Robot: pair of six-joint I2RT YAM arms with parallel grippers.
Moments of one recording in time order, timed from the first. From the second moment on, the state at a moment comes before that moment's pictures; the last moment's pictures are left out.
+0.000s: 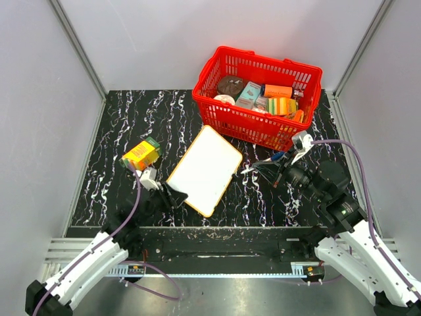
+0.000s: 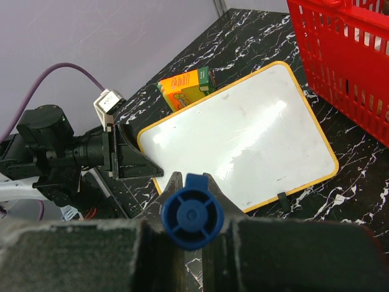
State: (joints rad) left arm -0.60 0.38 0.14 -0.17 0.05 -0.81; right arm 0.57 0.58 0.72 -0.17 -0.30 0.39
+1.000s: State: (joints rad) left arm -0.70 0.43 0.59 -0.61 -0.39 -0.78; right arm 0.57 0.57 0.72 -0.17 -0.30 0.39
